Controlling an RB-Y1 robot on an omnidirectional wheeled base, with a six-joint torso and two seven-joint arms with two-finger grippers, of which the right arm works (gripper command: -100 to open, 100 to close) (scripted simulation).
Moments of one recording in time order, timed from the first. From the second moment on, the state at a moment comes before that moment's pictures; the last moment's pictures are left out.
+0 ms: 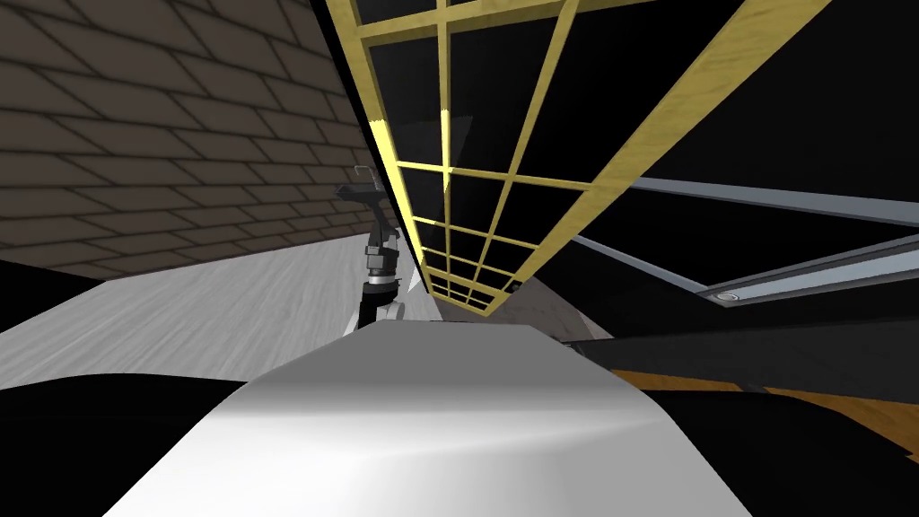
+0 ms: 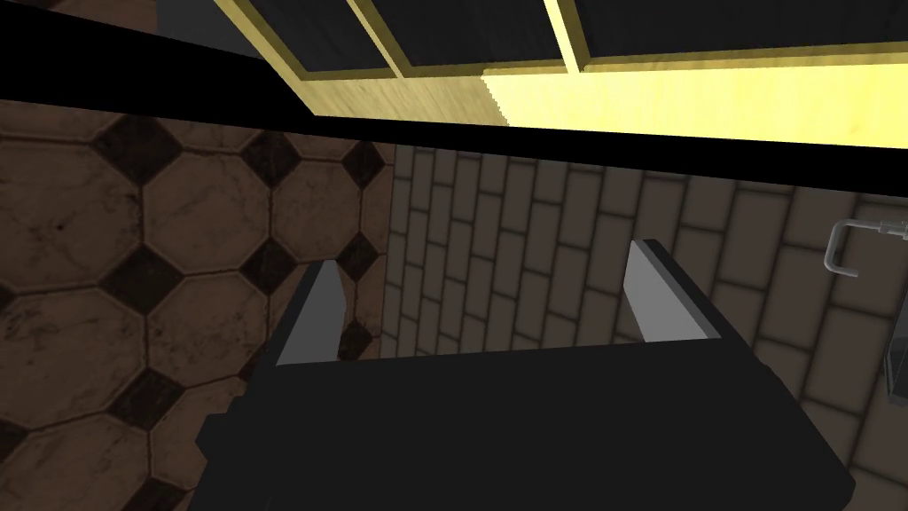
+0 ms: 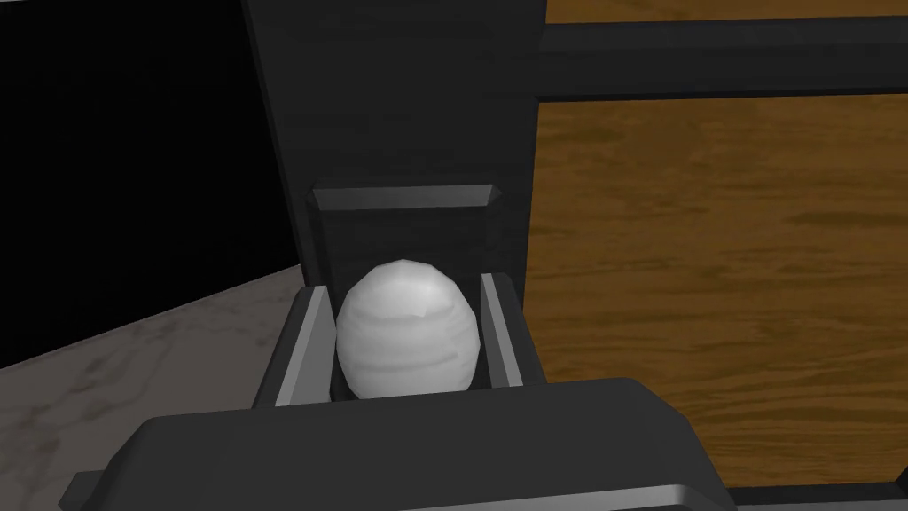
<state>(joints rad) 0.29 0.02 -0.39 -1.04 -1.23 -1.17 -0.88</state>
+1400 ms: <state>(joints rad) 0.15 -0.01 -0.57 -0.92 -1.45 -1.36 -0.80</state>
